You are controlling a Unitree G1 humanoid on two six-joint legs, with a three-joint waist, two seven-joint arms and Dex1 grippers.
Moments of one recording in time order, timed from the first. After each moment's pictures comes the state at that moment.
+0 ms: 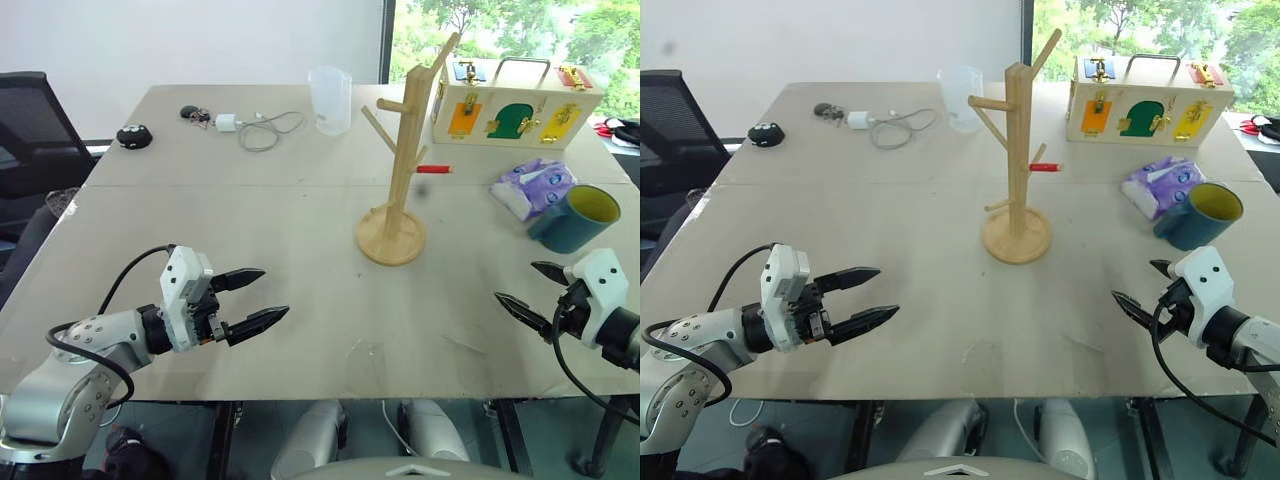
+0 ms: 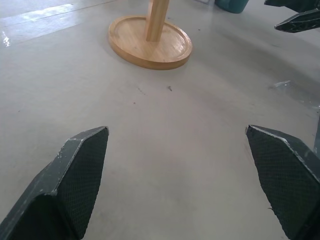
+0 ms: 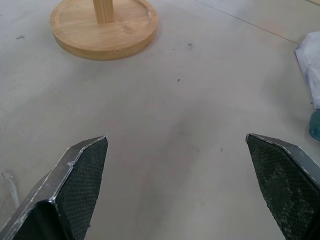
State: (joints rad) left arm 0.18 0.81 0.32 -0.46 -0.73 0.55 -0.93; right arm 0.23 -0.73 -0.39 -0.57 0.46 0.62 0.70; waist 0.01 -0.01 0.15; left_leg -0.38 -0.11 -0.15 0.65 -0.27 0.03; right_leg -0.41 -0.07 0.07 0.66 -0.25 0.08
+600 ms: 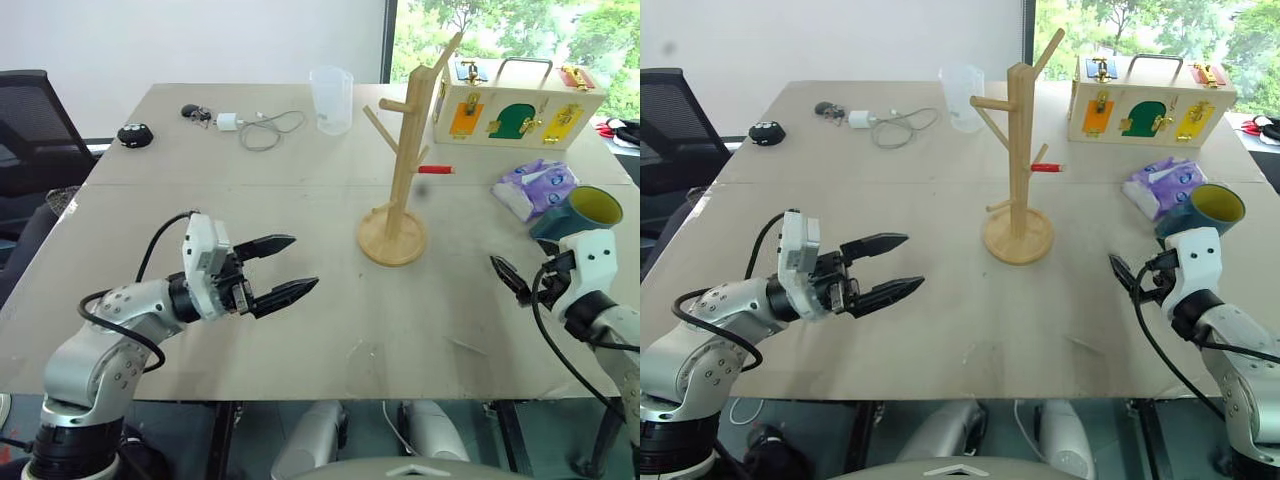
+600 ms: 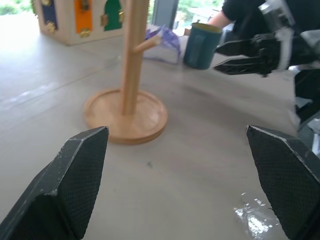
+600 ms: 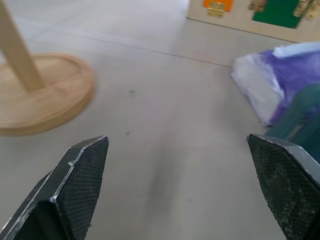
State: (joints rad) left arm -0.04 0.72 0.24 -0.49 -0.82 0.54 -0.96; right arm 0.06 -0.48 -0.33 -0.57 0.41 0.70 0.33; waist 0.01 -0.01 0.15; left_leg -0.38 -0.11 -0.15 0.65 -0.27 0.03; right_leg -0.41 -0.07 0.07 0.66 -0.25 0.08
